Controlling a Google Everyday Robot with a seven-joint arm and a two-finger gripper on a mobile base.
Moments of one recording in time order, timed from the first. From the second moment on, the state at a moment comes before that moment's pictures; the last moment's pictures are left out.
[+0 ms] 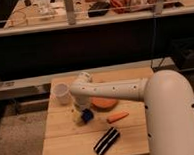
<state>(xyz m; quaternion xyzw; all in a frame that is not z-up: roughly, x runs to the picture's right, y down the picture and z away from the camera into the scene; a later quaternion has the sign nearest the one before) -0.089 0.197 0.864 -0.07 -0.36 -0.88 0.32</state>
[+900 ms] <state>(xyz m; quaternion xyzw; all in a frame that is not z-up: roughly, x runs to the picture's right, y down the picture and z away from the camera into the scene) -0.090 0.199 0.866 -0.07 -0.37 -0.87 0.31</state>
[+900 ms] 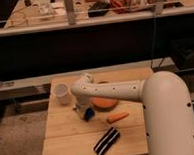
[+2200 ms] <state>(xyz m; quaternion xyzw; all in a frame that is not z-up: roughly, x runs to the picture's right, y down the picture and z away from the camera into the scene) -0.059 0.030 0.763 0.05 -0.25 -0.90 0.35</state>
